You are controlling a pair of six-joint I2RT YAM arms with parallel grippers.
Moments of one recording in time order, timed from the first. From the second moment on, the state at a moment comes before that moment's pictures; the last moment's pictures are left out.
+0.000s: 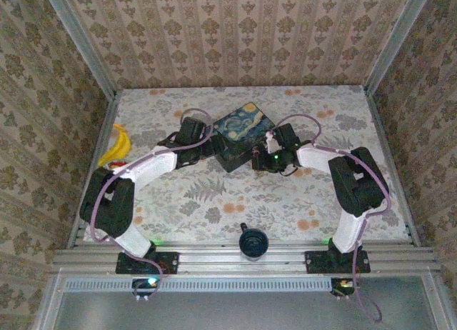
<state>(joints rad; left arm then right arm) -0.53 1.62 1.04 -0.30 0.07 -0.71 0.35 1.81 1.01 -0.24 -0.53 0.44</state>
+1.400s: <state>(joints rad) -0.58 1.72 1.14 -0.36 -0.04 -0.66 0.30 1.80 0.96 -0.08 -0.44 0.57</state>
